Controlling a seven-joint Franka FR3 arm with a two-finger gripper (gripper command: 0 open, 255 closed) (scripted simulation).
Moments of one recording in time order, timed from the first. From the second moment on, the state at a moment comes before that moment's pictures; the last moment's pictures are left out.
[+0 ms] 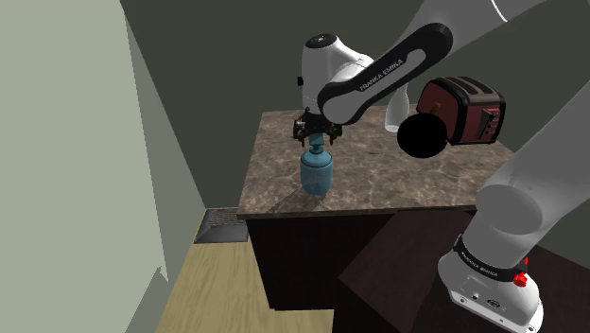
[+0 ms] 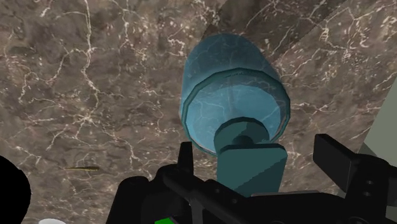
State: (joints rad) arm -0.23 -0.18 0.38 -2.41 -0.26 2.42 1.07
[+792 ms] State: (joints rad) arm -0.23 -0.17 0.38 -2.41 -0.26 2.42 1.07
